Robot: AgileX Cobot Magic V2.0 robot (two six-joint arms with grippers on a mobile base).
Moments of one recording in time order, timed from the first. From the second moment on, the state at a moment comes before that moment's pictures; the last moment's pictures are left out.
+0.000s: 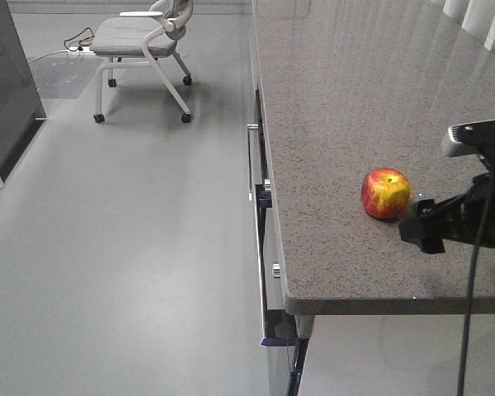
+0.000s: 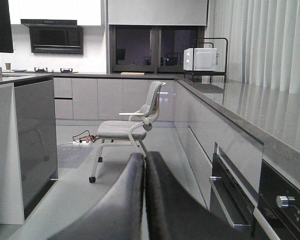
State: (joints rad) left arm 0.05 -0.01 0.03 -0.04 -0.05 -0.03; right arm 0.03 1.33 -0.96 0.20 0.67 -0.34
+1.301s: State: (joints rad) left arm 0.05 -0.01 0.03 -0.04 -0.05 -0.03; right arm 0.03 2.00 -1.52 0.24 0.67 -0.42
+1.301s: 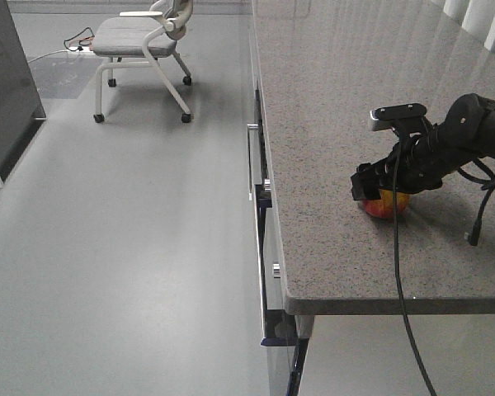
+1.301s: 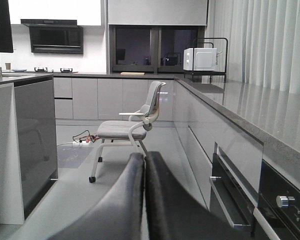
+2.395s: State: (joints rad) left arm 0.05 -0.01 0.03 -0.04 -0.05 -0.03; right arm 0.29 1.35 -0.98 0.39 0.54 -0.40
